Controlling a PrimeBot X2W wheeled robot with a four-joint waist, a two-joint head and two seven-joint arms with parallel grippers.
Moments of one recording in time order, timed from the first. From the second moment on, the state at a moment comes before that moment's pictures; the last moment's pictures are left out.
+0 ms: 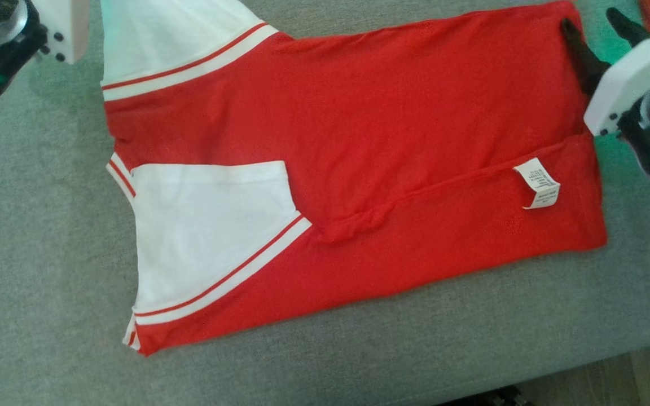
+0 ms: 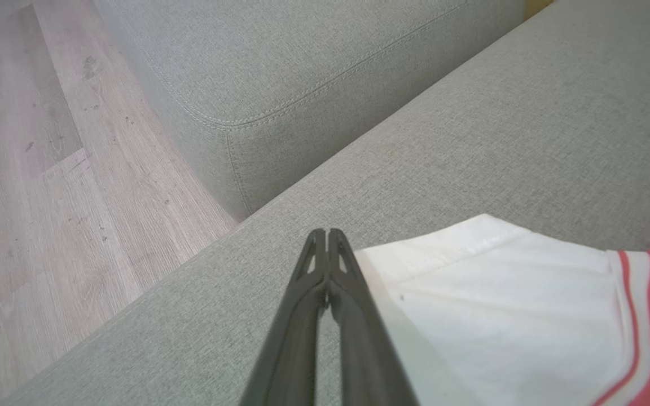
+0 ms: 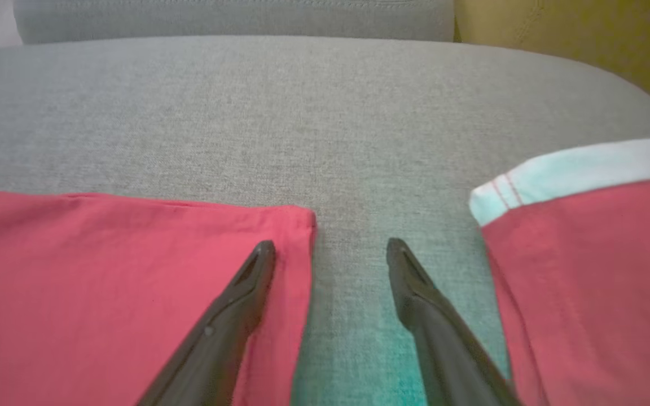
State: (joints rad) left arm -1.34 0.60 -1.04 0.59 -0.86 -0.13 0.42; right arm -0.83 -0.41 0.33 0.62 0.48 0.13 0.27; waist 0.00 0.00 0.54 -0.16
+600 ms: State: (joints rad) left arm -1.37 0.61 -1.12 0.58 -0.90 -0.13 0.34; right arm -1.00 -0.47 0.61 0.81 0.60 0.13 0.22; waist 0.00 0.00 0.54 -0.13
